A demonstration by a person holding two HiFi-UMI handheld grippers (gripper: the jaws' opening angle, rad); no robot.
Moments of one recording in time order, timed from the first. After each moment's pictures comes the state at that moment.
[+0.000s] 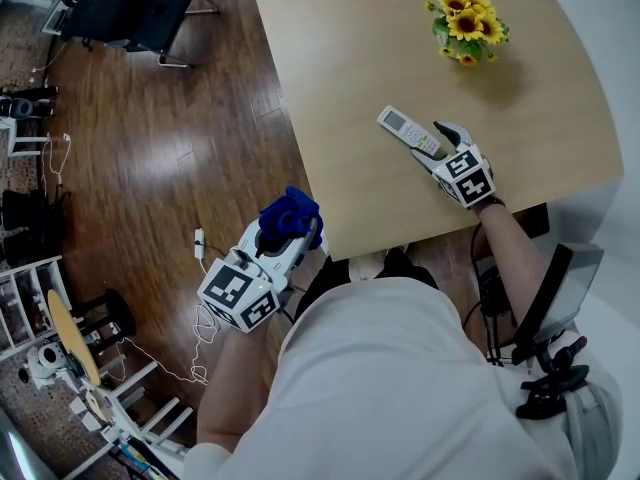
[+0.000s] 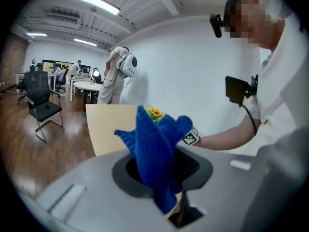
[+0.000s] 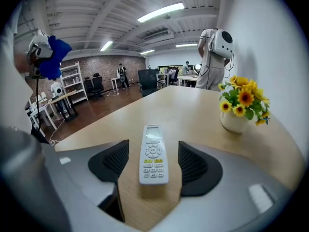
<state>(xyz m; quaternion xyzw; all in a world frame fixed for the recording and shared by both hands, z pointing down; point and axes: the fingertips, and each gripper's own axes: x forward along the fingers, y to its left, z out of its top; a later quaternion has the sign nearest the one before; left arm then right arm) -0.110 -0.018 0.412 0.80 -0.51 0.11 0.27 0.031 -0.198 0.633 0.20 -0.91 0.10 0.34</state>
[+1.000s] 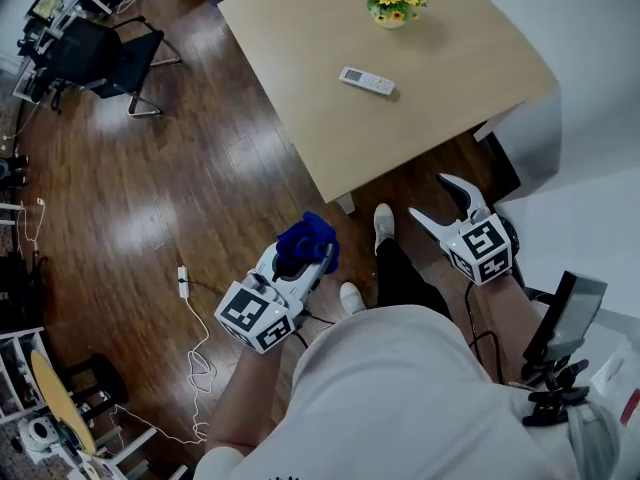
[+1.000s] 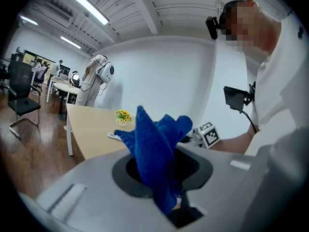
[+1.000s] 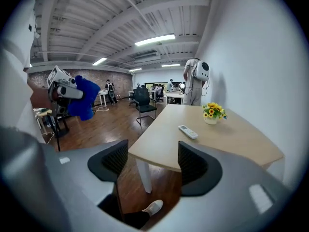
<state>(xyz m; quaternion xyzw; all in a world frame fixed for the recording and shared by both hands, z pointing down) -0.045 0.189 0.418 0.89 -0.41 0.03 0.22 0.111 0.099 0.507 0.32 -0.91 0.09 0.23</state>
